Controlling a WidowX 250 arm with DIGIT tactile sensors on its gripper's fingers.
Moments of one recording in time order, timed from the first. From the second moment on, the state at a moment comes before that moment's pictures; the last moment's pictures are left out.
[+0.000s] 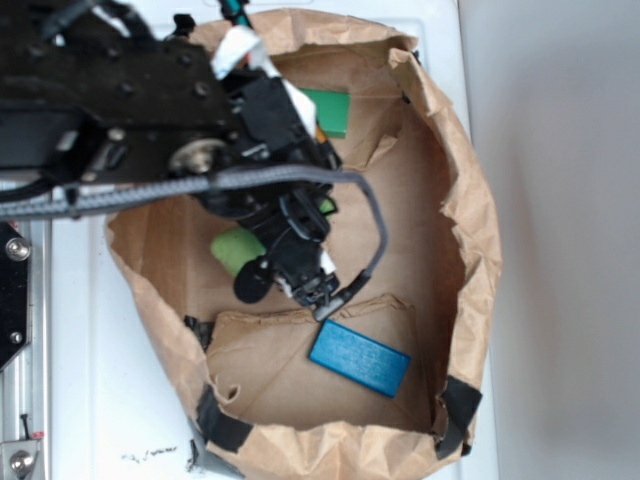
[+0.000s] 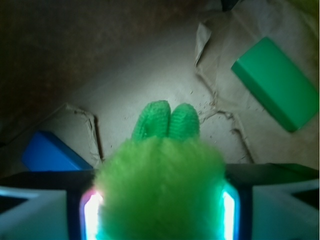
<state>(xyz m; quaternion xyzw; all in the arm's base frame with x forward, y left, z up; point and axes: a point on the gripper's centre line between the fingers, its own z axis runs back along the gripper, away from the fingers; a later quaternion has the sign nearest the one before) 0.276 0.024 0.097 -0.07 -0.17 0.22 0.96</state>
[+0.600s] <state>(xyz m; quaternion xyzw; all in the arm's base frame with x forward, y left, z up) 0.283 0.007 0.139 -0.03 -0.11 0.16 0.98</state>
